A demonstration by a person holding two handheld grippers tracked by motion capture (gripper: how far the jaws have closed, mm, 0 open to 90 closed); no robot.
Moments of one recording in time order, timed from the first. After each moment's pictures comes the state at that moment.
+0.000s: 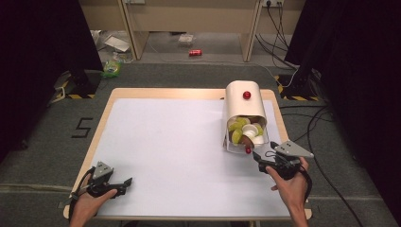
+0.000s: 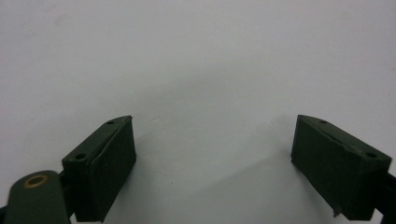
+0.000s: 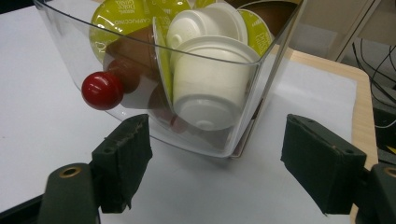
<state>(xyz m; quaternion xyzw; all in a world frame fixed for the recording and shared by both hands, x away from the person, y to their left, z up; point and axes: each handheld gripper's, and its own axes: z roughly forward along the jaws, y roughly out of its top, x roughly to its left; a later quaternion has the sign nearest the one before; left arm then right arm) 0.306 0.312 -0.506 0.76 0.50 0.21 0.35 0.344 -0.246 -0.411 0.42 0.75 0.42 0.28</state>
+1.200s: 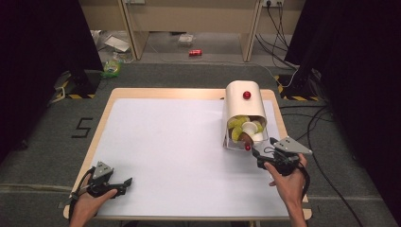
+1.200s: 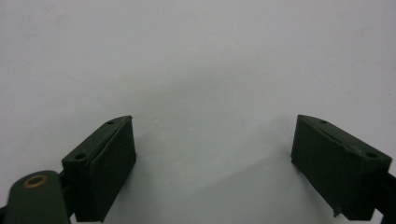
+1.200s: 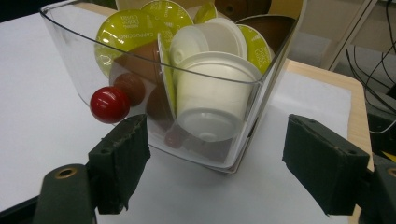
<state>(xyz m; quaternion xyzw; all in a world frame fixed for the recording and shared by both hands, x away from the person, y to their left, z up) 0.306 0.312 -0.506 0.76 0.50 0.21 0.35 0.353 -0.243 -0.407 0.42 0.75 0.43 0.29</state>
